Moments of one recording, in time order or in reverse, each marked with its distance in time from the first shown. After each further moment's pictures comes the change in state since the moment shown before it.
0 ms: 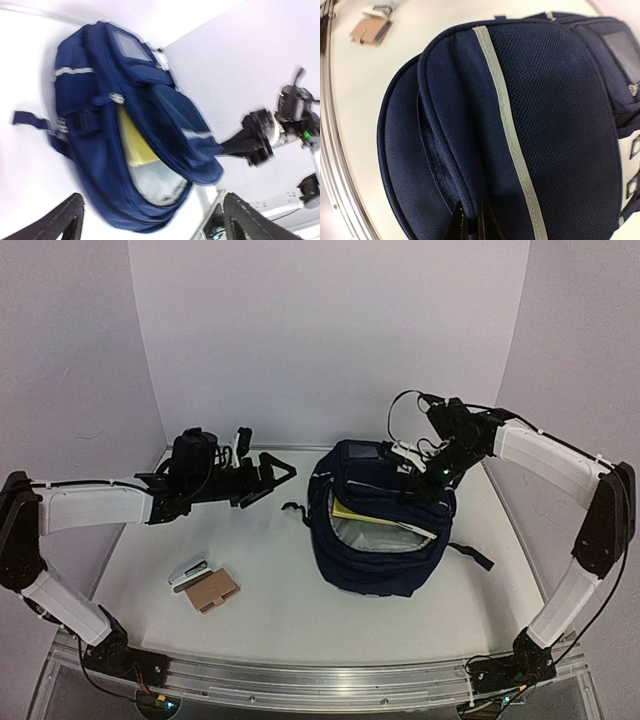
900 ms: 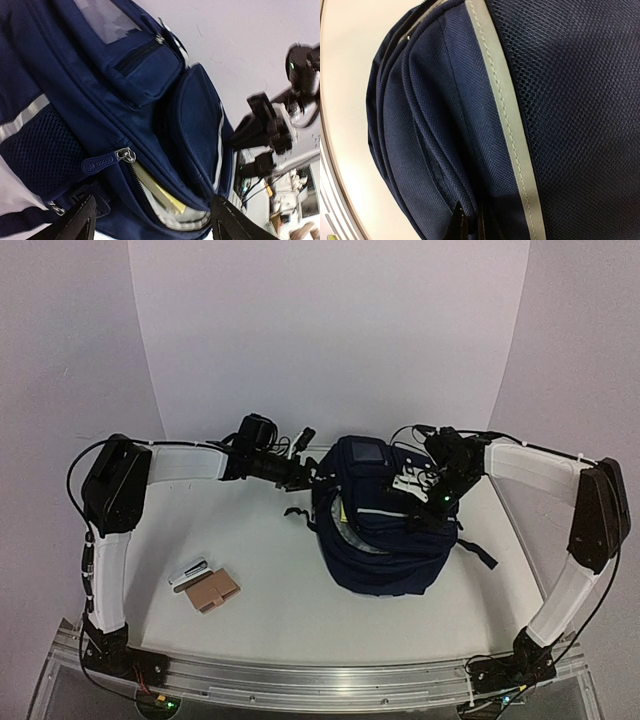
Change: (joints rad) left arm 0.091 0.661 0.663 -0.248 0.452 0.416; right arm -0.025 0.042 -0.171 0.031 0.045 -0.173
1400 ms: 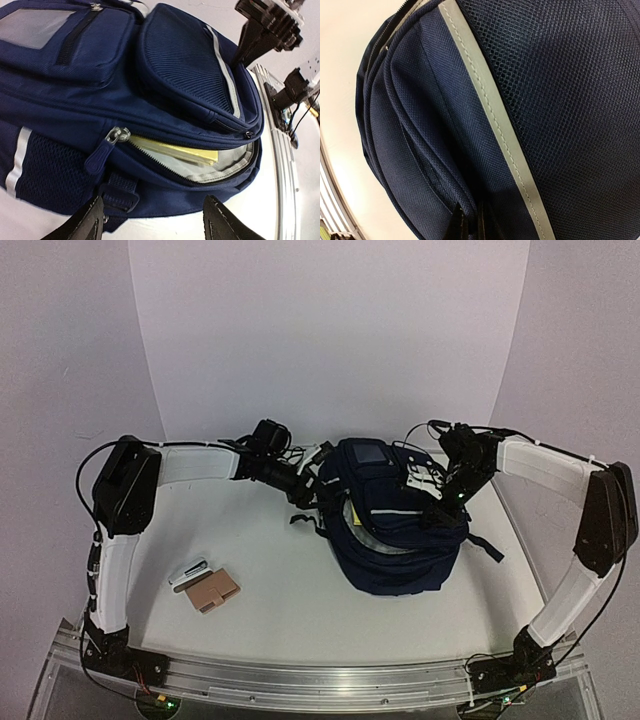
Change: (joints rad) left arm -0.041 0.053 0.095 -0.211 0.007 0.592; right arm -0.072 -0.047 -0.012 -0.047 0.040 -0.083
